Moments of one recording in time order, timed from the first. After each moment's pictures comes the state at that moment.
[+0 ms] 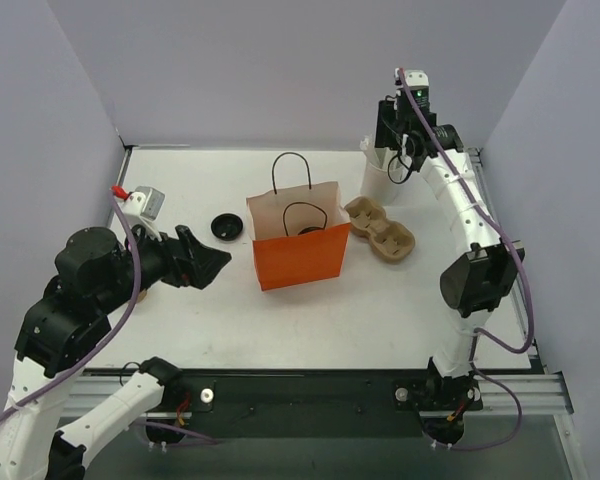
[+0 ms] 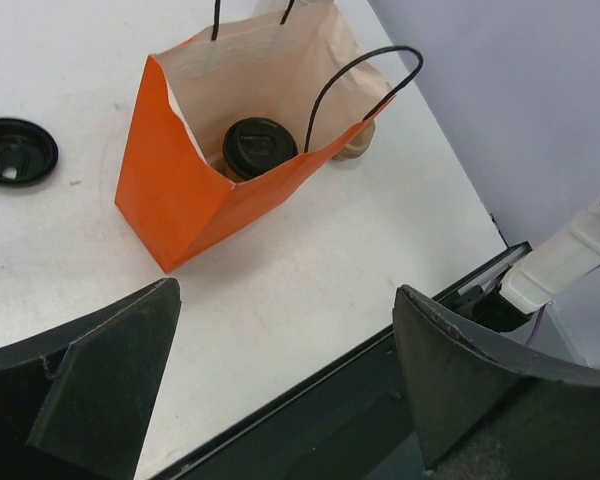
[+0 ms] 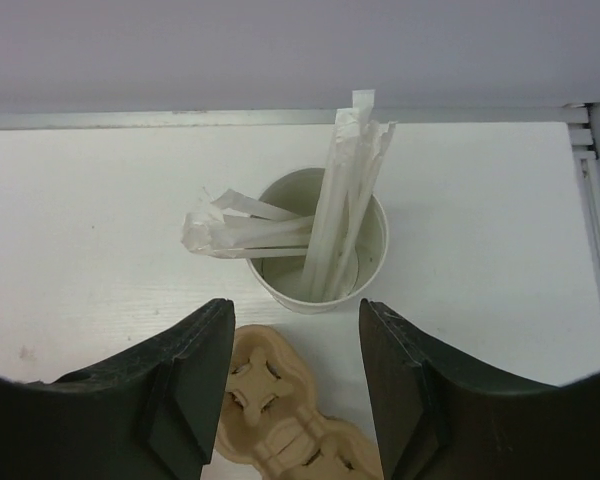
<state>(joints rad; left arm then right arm) -0.49 0.74 1.33 -0.86 0.17 -0.45 0.26 1.87 1.99 -0.65 0.30 0.11</state>
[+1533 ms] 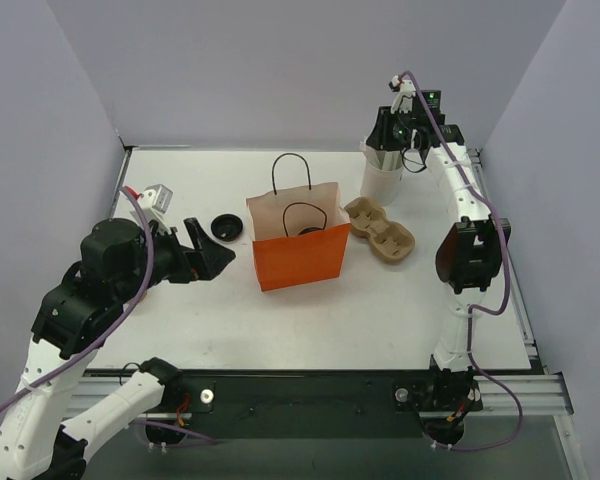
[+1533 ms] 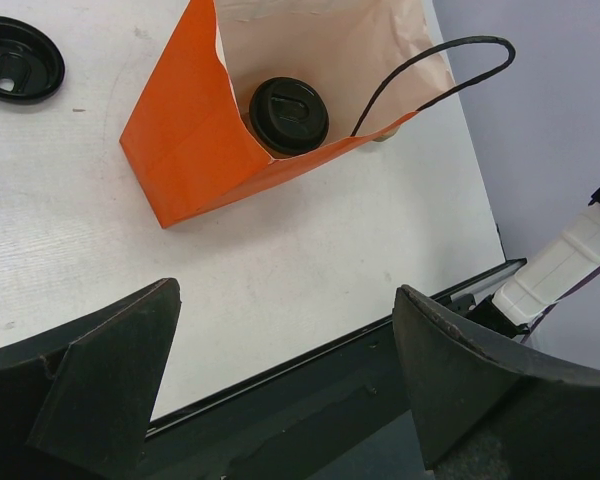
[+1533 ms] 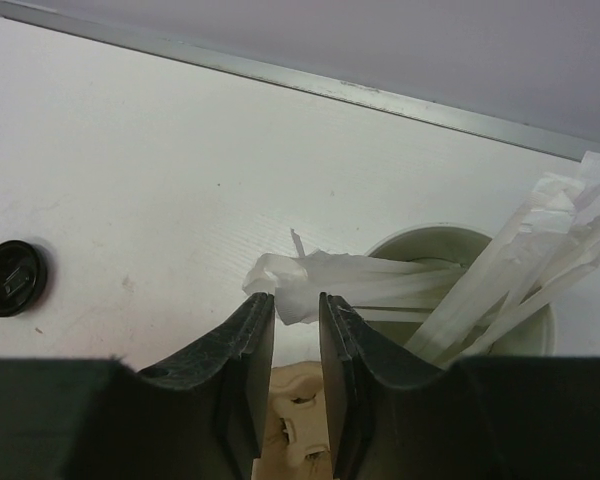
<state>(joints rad) -0.49 0.80 1.30 -0.93 0.11 -0.59 0.11 2.13 2.12 -0.55 -0.36 0.04</state>
